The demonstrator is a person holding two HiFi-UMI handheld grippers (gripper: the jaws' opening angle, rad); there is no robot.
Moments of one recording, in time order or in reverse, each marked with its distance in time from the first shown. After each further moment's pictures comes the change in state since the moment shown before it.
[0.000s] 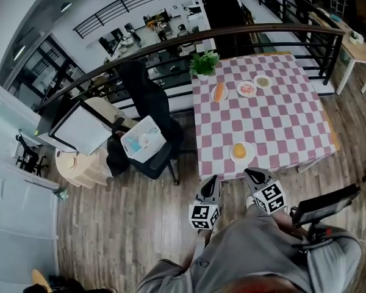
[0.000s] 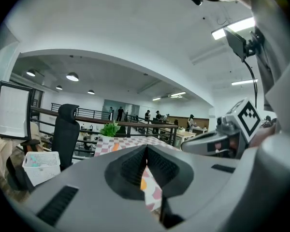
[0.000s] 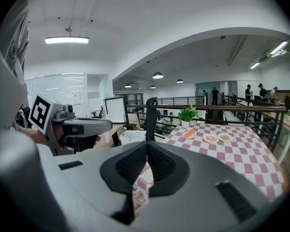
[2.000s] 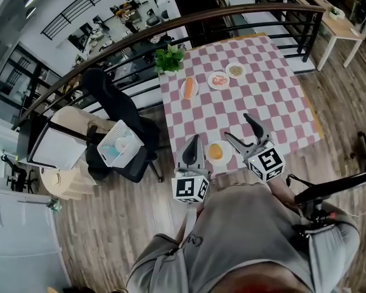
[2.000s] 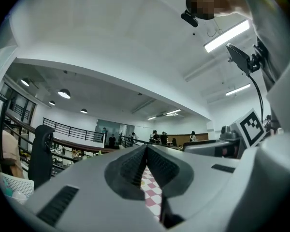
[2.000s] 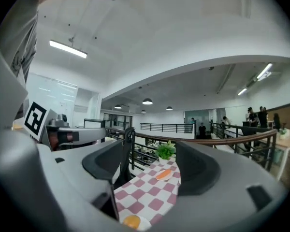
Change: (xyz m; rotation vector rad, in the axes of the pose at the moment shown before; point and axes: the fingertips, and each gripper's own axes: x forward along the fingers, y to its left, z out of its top) left arm 0.168 -0.016 0.154 0.051 -0.275 -0.050; right arm 0.010 -0.173 0.169 -0.076 -0.349 -0.138
